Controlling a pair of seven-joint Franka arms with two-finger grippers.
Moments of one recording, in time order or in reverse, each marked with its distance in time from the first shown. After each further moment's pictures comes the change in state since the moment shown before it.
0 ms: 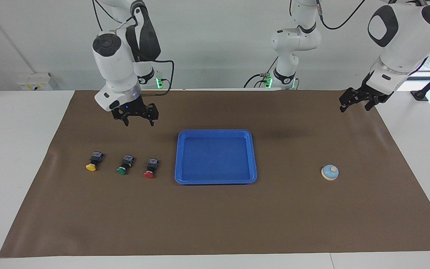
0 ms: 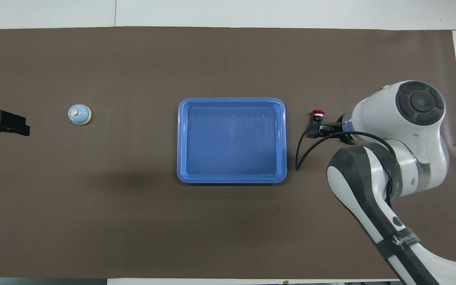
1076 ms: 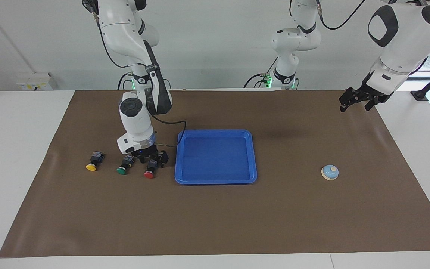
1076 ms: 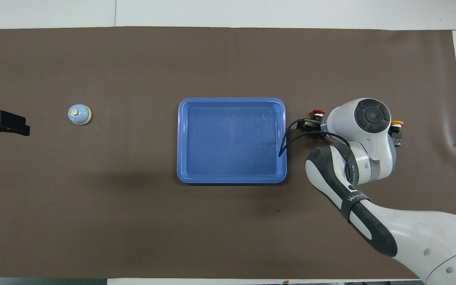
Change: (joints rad) left arm 0.000 0.000 0.000 0.000 0.000 0.000 0.000; right arm -0.009 0.221 -0.005 -0.059 0.001 0.331 0.142
